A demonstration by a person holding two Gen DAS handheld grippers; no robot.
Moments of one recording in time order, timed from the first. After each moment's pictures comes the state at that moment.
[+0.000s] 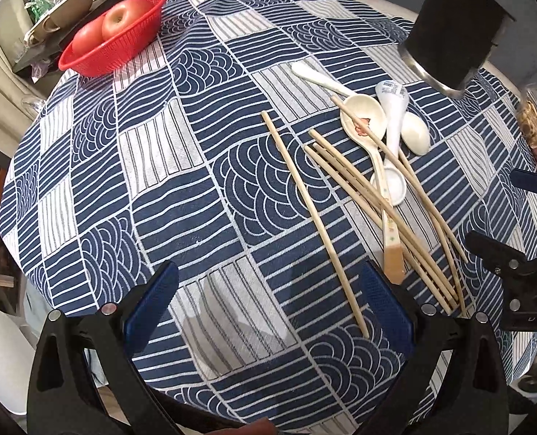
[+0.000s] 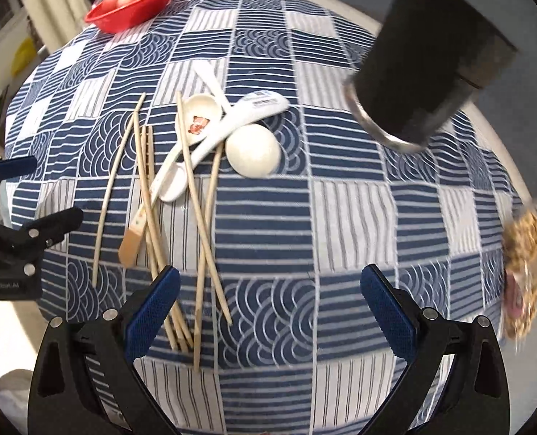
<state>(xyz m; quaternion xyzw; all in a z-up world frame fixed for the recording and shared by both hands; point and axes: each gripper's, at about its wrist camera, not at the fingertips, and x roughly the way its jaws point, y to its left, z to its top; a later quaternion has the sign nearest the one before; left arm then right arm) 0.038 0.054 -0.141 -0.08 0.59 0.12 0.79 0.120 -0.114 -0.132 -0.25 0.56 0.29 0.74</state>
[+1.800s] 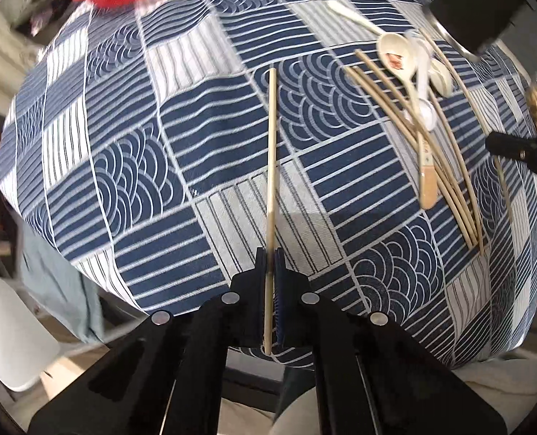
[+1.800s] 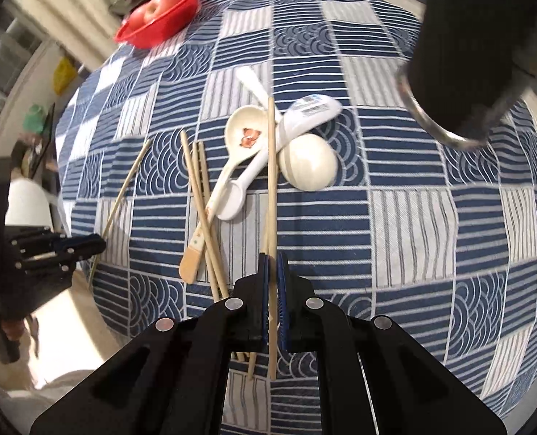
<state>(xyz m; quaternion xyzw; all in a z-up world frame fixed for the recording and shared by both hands) -0.020 0.072 -0.150 -0.10 0.66 0.11 0.74 0.134 -0.114 -0.126 -0.13 0.61 0.35 0.70</state>
